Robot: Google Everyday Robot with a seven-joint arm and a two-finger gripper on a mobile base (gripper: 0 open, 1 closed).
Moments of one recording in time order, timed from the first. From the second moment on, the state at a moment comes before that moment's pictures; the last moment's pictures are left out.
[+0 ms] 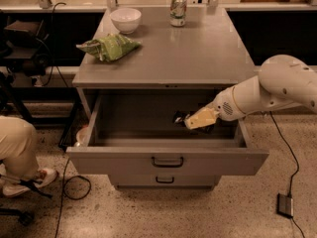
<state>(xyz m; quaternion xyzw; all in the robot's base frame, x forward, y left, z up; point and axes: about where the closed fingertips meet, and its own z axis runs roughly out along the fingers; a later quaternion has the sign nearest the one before) 0.577 -0.132 0.750 -0.36 0.86 0.23 0.28</state>
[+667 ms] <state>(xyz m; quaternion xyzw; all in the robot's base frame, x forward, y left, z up) 0.619 -0.114 0.707 -0.32 0.86 0.23 0.32</state>
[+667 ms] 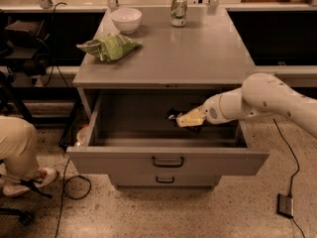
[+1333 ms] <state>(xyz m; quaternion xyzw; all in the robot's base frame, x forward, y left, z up) 0.656 -0.100 0.671 -0.28 0.87 0.23 0.34</state>
